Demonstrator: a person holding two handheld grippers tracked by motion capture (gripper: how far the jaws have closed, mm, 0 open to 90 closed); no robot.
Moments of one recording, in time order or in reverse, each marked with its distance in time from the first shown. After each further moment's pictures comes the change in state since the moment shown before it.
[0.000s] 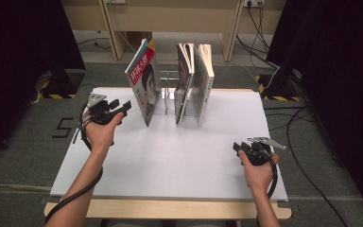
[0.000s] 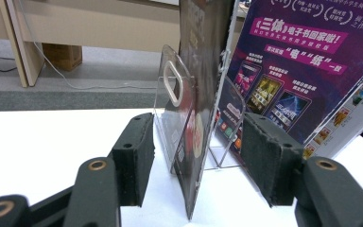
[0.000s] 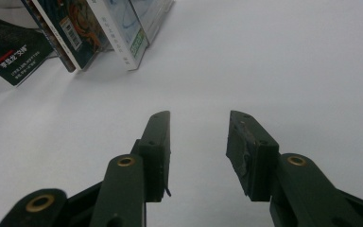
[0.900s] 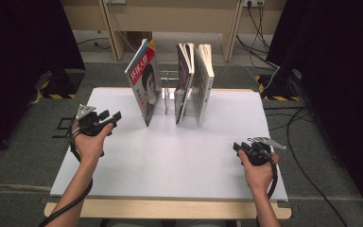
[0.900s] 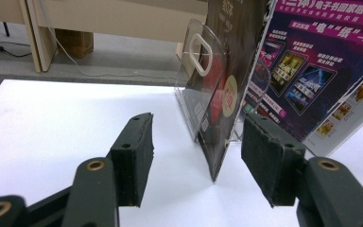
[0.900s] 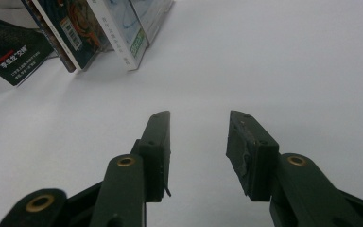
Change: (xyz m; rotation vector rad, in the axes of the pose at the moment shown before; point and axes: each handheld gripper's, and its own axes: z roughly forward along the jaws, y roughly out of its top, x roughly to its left) left arm 0.026 -0.028 -0.024 0.035 0.031 -0.023; right arm 0.001 0.000 -0.001 0.002 -0.002 0.007
